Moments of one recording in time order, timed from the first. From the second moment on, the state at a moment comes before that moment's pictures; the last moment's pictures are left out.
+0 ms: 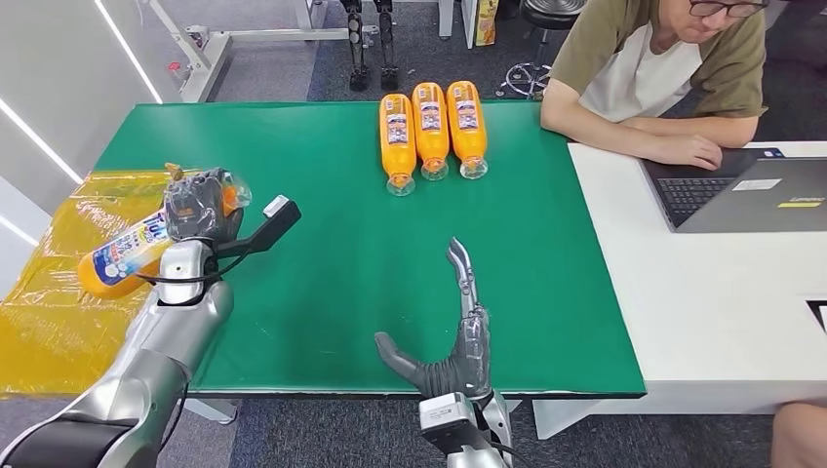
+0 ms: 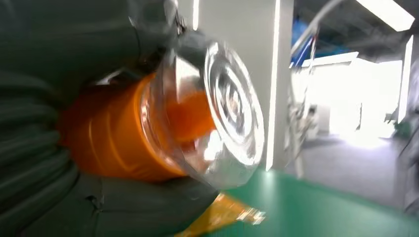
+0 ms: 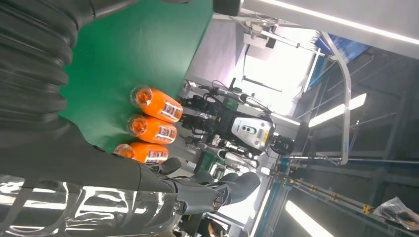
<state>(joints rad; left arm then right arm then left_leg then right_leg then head) -0.74 0.01 -0.23 -0.32 -1.57 0.52 0.18 -0.11 0.14 0.65 -1.37 0.38 -0.61 -0.64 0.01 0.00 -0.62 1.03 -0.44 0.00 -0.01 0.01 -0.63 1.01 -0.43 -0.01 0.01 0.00</state>
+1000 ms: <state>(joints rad) -0.54 0.00 -0.29 -0.27 -1.48 0.51 0.15 -0.14 0.14 0.68 -1.37 0.38 -0.49 -0.62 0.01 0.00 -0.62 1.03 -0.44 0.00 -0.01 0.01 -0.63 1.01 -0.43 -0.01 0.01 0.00</state>
